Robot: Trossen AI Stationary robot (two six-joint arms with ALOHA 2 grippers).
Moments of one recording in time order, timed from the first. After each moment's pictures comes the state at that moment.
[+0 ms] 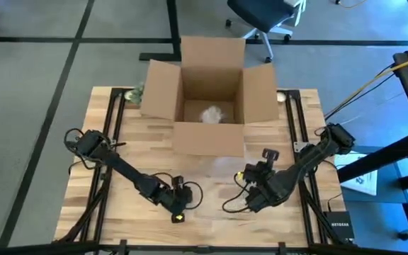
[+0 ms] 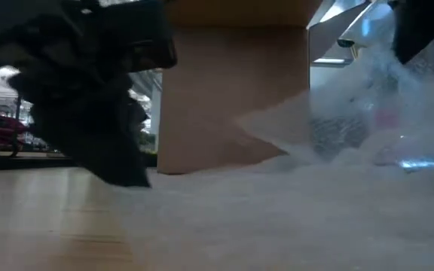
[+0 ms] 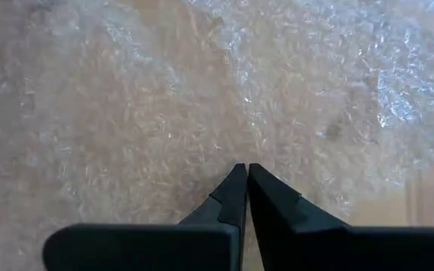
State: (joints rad) left arm -0.58 1.91 1.02 -0.16 -0.33 -0.58; right arm 0.63 1.69 1.39 -1.57 0.53 1.01
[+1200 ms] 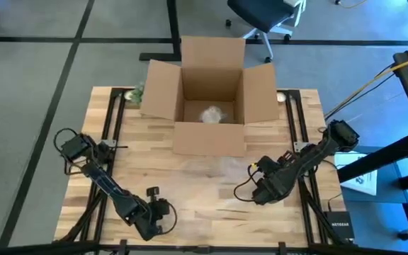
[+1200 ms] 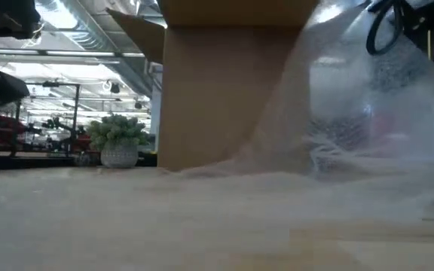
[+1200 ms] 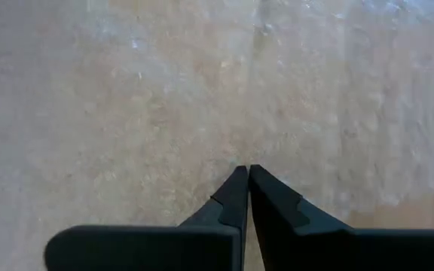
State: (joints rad) left arm -0.85 1.80 1.02 -0.52 -0.49 -0.93; right arm 0.63 1.65 1.18 -1.57 0.25 1.40
